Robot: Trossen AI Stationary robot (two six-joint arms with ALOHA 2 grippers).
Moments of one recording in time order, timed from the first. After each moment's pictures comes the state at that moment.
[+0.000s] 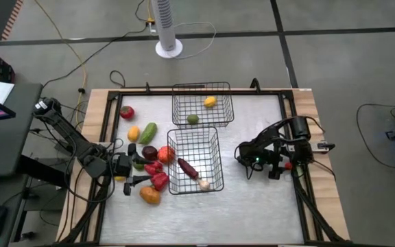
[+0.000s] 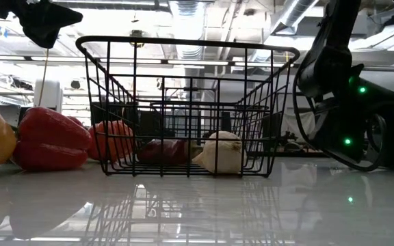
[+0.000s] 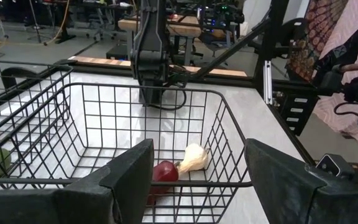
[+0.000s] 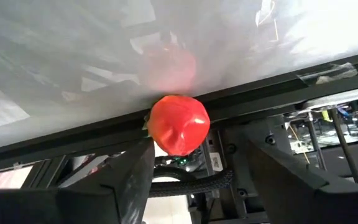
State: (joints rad) left arm -0.74 0.74 0.36 0.16 -0.74 -0.27; right arm 0.03 2.01 0.79 -1.39 -0.13 0.31
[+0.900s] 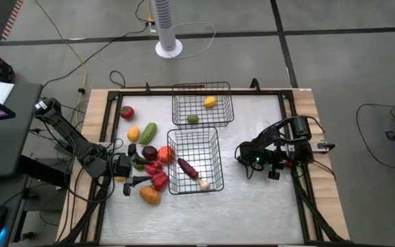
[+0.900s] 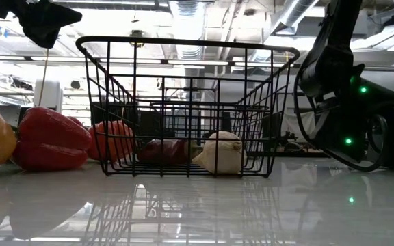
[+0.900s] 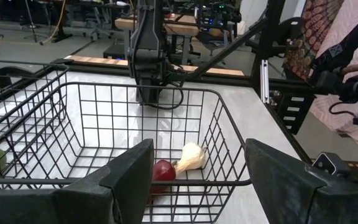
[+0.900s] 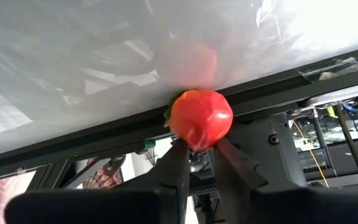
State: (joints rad) left arm -0.74 0.74 0.36 0.16 -0.73 -0.28; right arm 0.03 2.01 0.77 -1.37 -0.14 0.34
